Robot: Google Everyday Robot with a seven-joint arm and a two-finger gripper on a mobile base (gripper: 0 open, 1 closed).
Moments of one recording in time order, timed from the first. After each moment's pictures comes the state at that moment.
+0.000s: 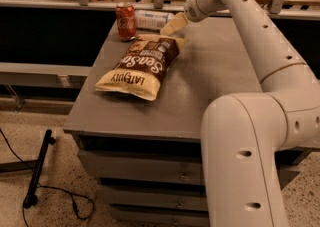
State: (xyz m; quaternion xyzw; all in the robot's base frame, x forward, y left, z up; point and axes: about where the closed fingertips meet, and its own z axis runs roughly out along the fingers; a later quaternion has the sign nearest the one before) arm 0.875 -0.100 0.877 -0.39 0.82 0.09 0.42
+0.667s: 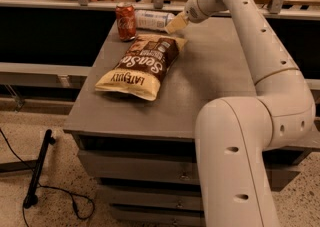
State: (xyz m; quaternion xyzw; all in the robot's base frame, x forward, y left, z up) arm 0.873 -0.098 0.872 -0.40 0.81 0.12 0.41
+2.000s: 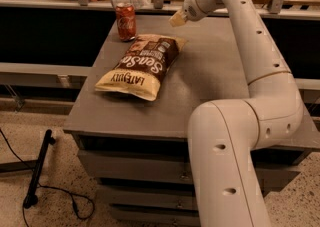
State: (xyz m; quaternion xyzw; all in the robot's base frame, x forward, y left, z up) arm 0.868 -0.087 0.877 -0.43 0.80 0.12 0.41
